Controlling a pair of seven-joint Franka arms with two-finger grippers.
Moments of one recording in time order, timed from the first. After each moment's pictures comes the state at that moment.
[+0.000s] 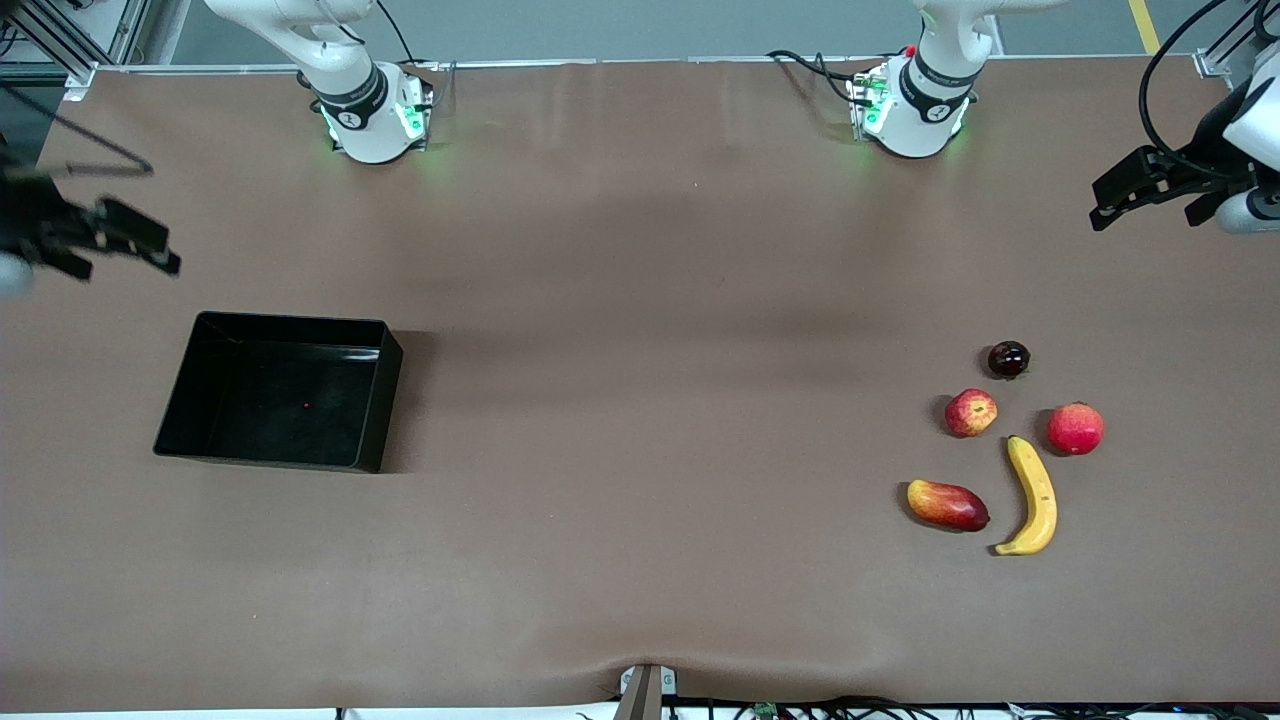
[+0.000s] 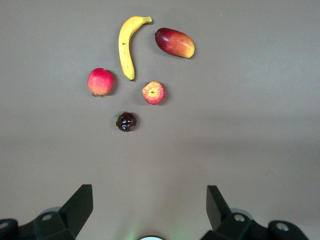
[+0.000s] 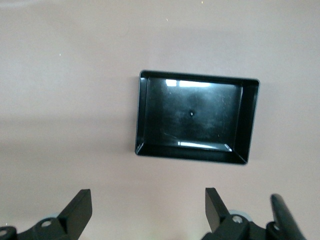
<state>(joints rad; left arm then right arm) 0.03 -0.08 -0.10 -1.58 0.01 1.49 -0.10 -0.01 0.00 0.03 -1.46 0.06 1.43 0.00</state>
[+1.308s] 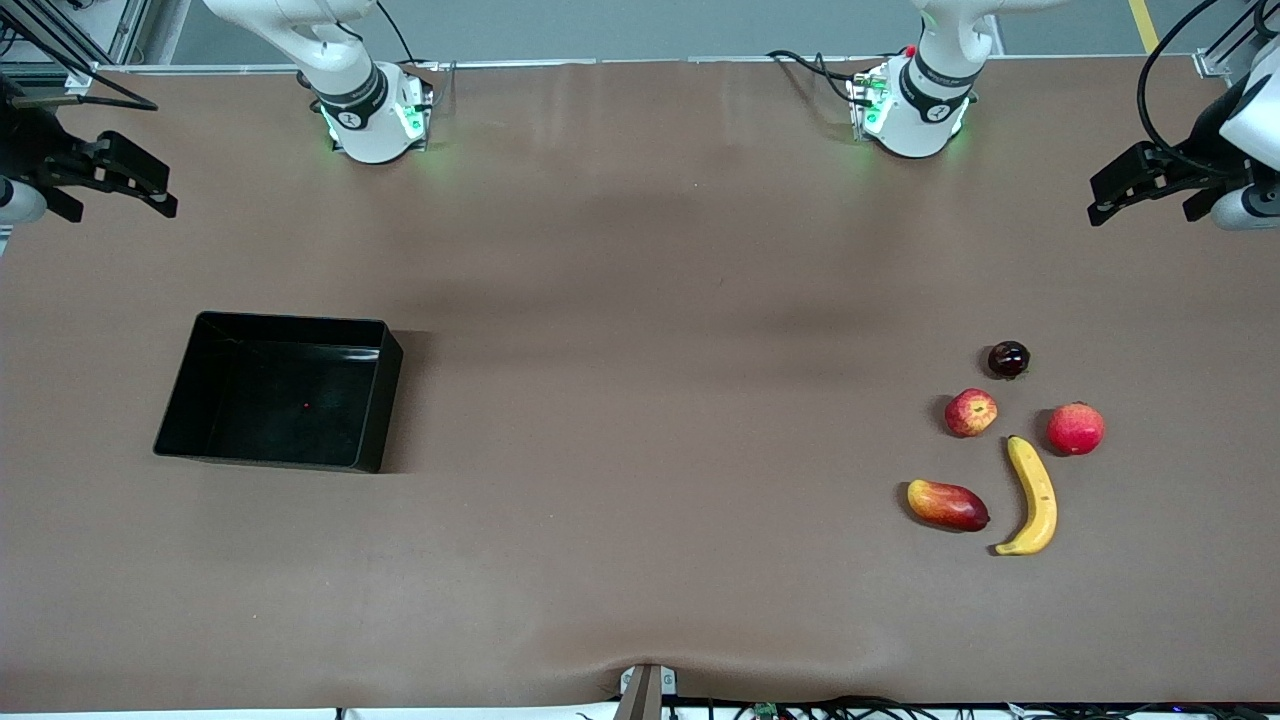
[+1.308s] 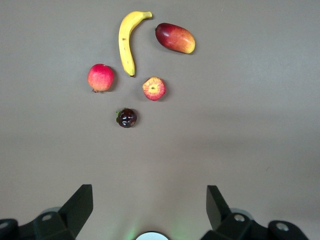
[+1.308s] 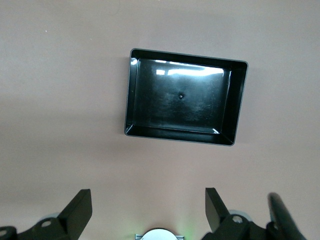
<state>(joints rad) 0.04 -0.08 -0.11 -1.58 0.01 1.47 -0.10 0.01 -0.07 0.03 -1.53 0.00 1.40 -0.01</state>
